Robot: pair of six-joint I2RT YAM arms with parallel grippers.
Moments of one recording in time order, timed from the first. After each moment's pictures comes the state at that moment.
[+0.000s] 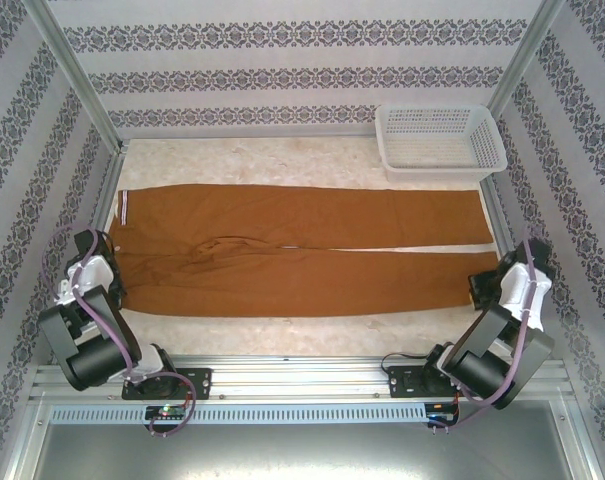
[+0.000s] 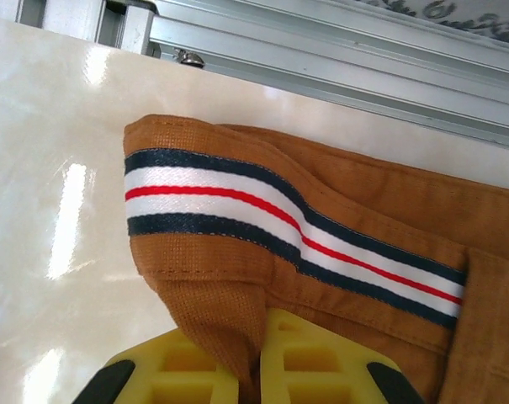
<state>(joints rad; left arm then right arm) 0.59 1.35 0.72 -0.69 -0.33 -1.21 -0.72 1.24 0.77 -0.93 -0.15 0.73</state>
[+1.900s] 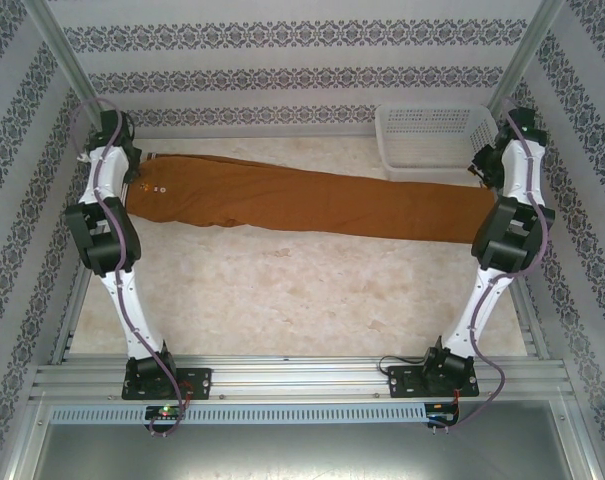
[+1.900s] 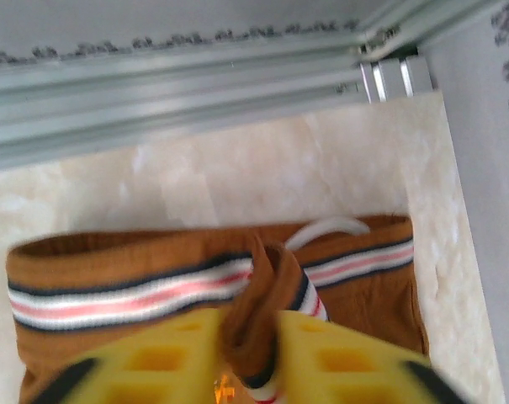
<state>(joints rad) 0.28 2.23 2.01 -0.78 -0.25 -1.07 -0.38 2.20 2.08 -1.02 -0.10 0.51</state>
